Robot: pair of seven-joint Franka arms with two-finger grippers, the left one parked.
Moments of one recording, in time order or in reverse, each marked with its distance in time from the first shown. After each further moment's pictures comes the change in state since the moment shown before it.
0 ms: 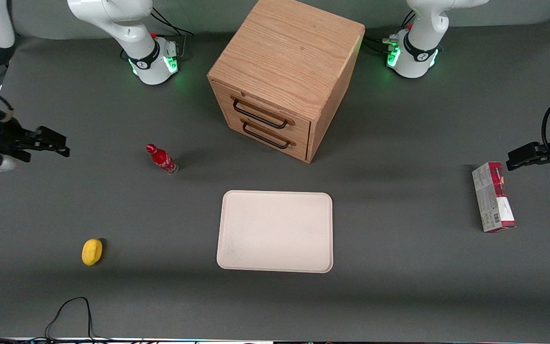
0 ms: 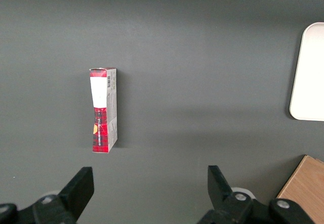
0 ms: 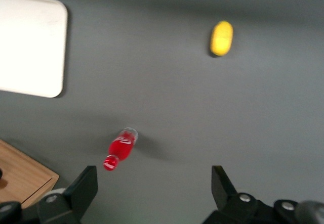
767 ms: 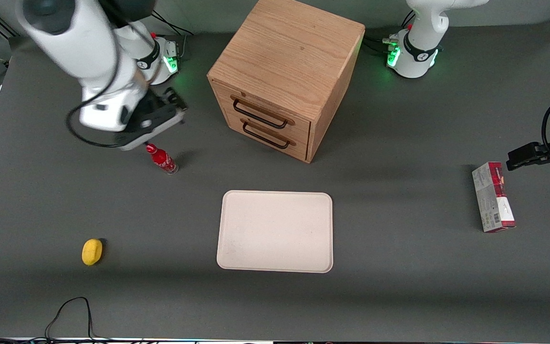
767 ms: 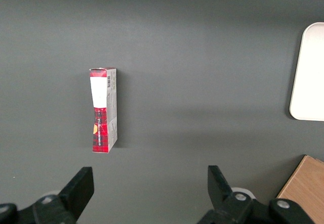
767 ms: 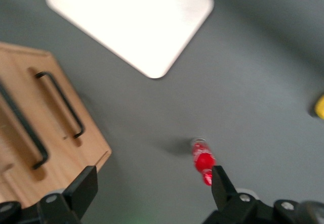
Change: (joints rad) arm 0.466 0.052 0.011 0.038 0.000 0.001 0.000
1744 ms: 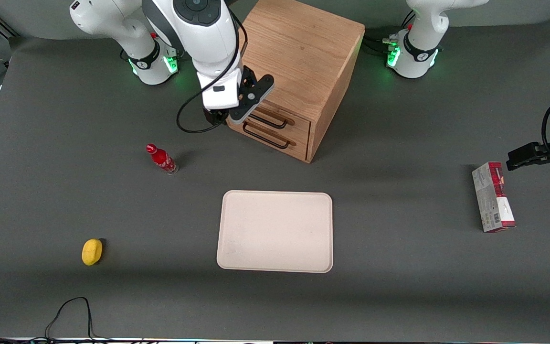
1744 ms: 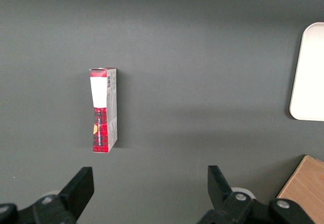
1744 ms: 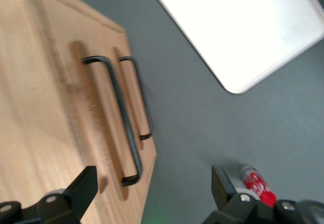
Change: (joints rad) arm 0.221 0.110 0.001 0.027 0.070 0.031 -0.070
